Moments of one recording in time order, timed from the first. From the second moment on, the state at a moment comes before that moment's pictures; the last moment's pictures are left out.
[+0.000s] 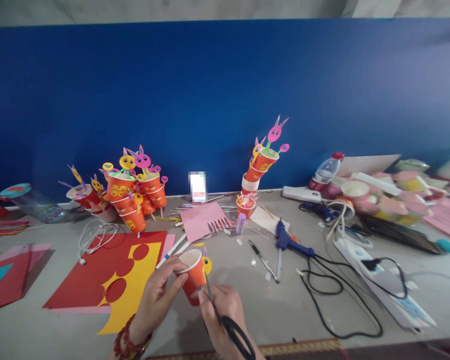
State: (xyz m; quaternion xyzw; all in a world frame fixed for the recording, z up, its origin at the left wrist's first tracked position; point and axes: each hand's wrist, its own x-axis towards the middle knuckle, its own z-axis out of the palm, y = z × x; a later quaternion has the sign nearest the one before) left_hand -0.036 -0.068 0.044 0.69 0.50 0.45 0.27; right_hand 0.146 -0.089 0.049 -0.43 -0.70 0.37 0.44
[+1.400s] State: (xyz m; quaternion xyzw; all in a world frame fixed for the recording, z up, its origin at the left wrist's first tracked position) left_hand -0.036 -0.068 0.055 0.76 0.45 0.43 0.19; right_hand 0.140 -0.094 0.044 -0.48 -0.65 0.42 0.42
